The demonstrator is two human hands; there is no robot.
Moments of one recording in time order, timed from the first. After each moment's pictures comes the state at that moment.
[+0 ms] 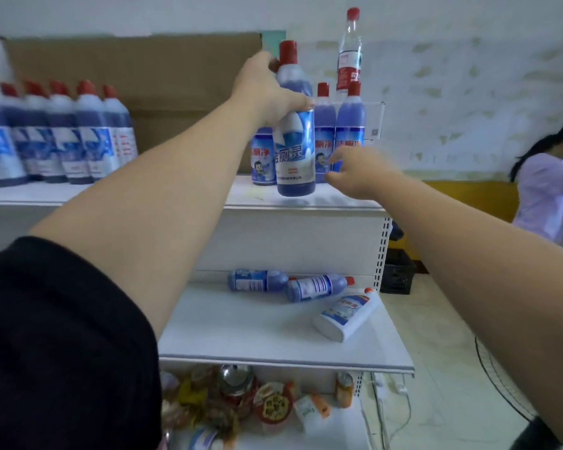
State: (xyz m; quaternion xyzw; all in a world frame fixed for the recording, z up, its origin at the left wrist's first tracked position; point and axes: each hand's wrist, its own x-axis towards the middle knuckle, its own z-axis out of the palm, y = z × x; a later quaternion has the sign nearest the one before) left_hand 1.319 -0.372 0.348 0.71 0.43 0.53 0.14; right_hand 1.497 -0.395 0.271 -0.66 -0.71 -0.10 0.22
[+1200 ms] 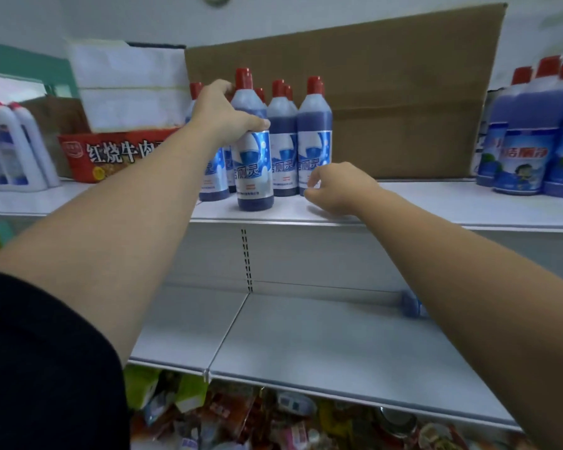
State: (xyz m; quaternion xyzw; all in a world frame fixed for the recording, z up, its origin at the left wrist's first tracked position) left_hand 0.857 -0.239 0.332 0.64 0.56 0.52 0.09; right_hand 1.056 -0.254 0.254 -0.60 -0.77 -0.05 0.21
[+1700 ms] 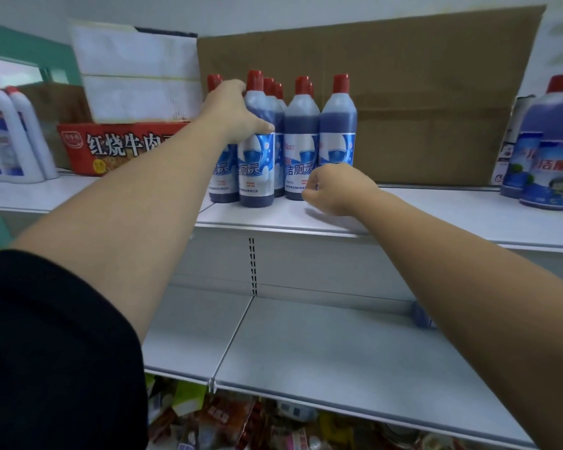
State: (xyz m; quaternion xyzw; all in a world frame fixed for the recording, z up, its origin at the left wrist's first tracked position) left_hand 0.830 -0.205 0.339 0.68 0.59 0.44 0.00; right_hand 1.021 -0.222 0.257 -0.60 -0.77 -0.05 0.21
